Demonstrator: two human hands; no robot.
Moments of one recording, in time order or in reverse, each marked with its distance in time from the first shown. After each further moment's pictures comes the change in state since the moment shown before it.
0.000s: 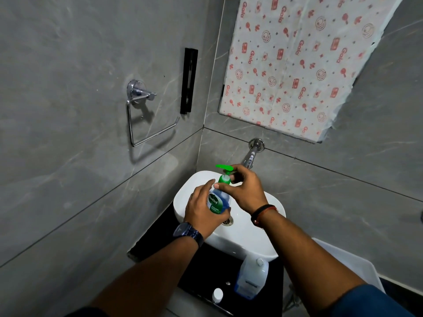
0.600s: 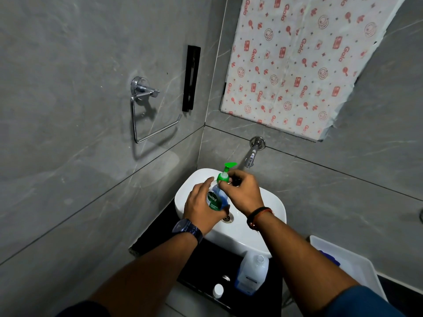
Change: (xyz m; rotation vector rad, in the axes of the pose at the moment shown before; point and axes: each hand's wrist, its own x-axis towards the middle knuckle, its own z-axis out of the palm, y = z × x) left_hand 0.000 0.001 -0.011 0.034 -0.019 -0.019; right_hand -0.008 -0.004 0.018 -0.005 0.114 0.120
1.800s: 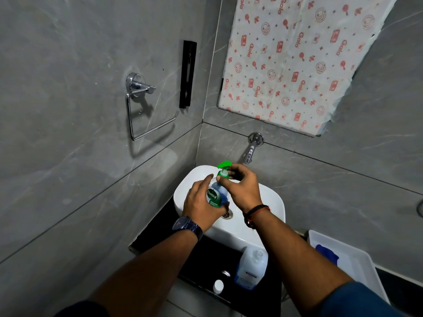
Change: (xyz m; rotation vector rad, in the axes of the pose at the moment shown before) left_hand -0.003 0.004 0.000 0.037 -0.036 -0.035; right_hand -0.006 -0.001 0.000 0.207 0.051 0.031
